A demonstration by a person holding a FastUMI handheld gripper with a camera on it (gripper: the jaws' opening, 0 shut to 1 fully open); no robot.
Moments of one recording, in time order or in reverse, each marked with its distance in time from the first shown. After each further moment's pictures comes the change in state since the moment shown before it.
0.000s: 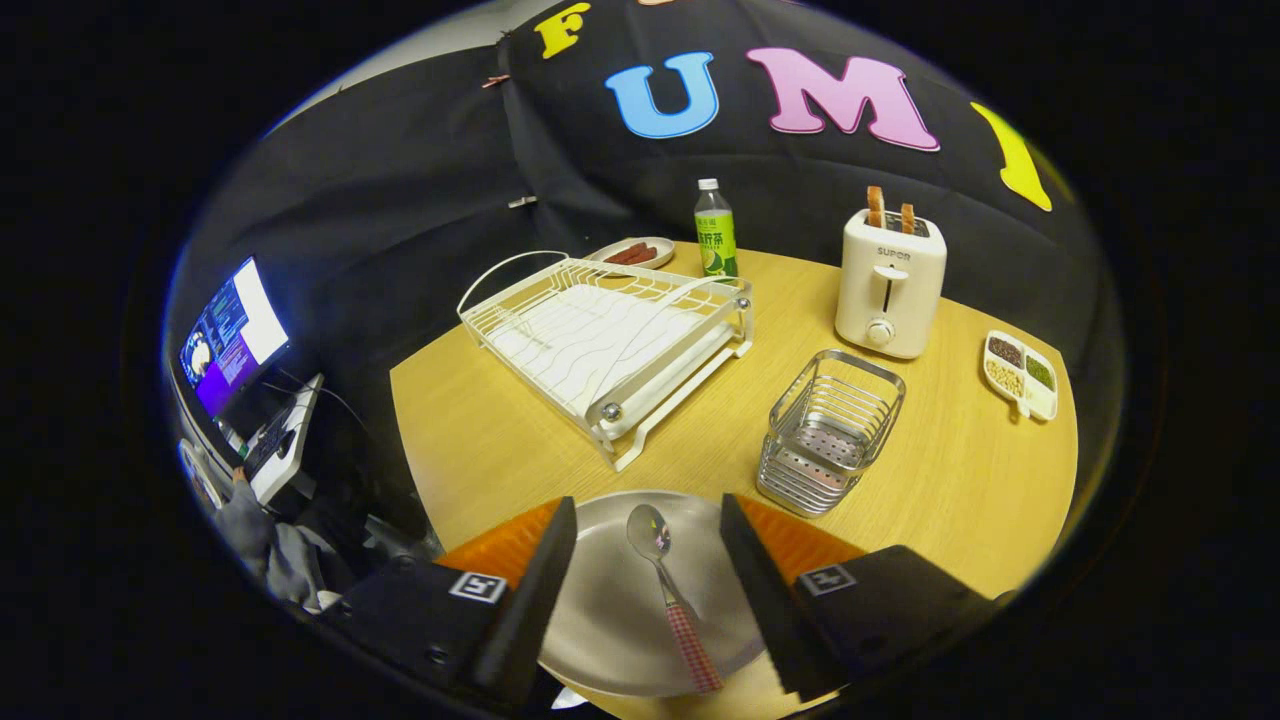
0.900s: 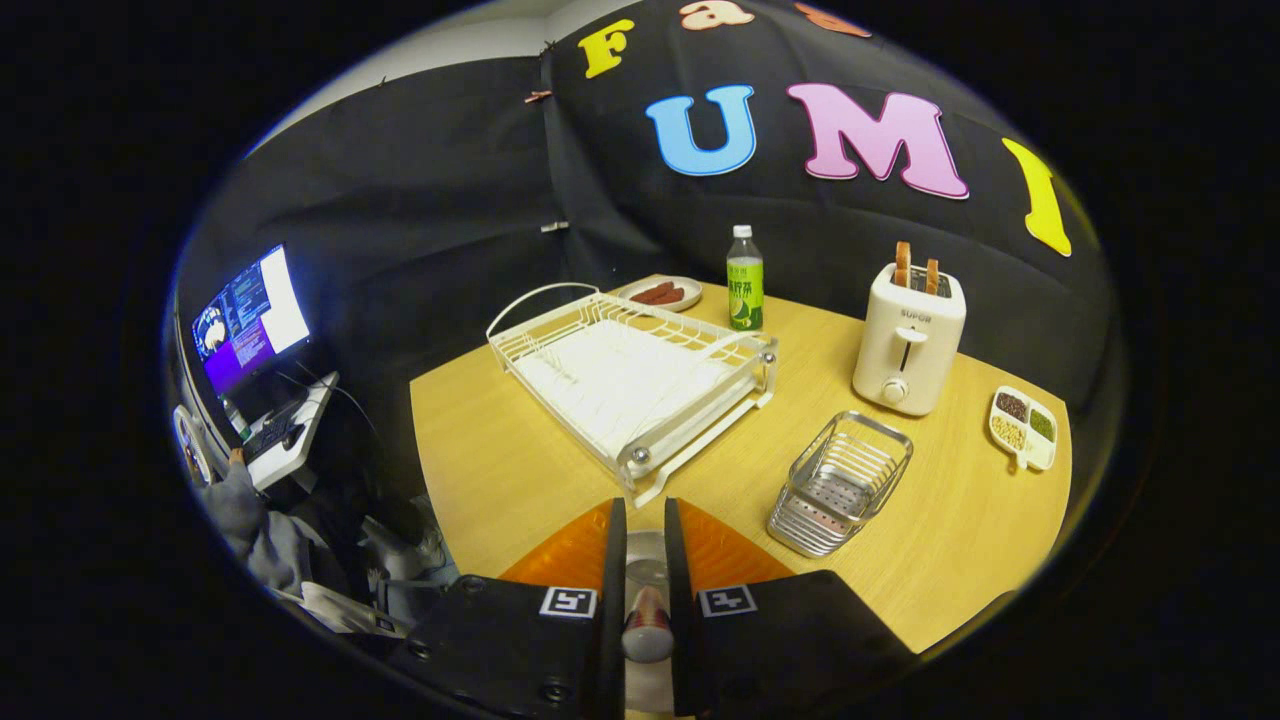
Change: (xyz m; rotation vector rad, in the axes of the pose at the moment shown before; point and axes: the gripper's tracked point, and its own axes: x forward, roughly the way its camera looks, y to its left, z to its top) arm -0.002 0.023 0.012 -0.121 -0.093 0.061
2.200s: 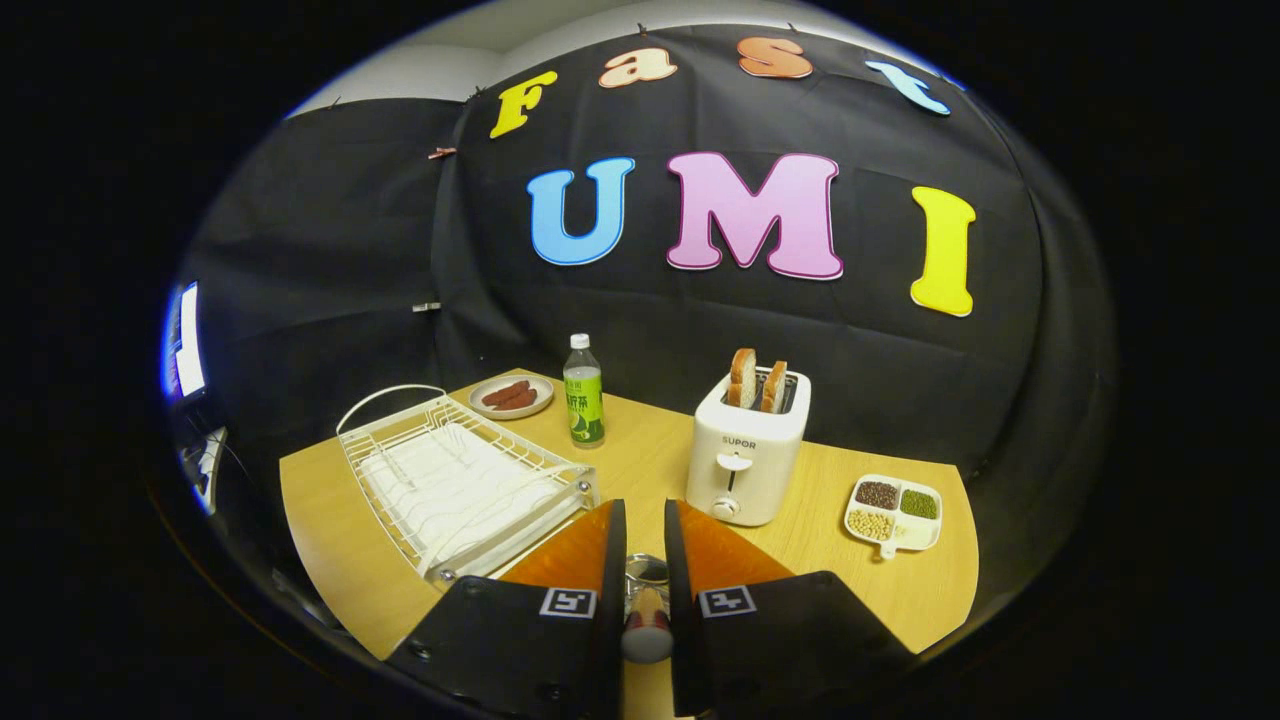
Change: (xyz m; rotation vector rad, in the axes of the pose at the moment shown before) arm -0.021 -0.140 0.130 0.009 -0.291 -0.352
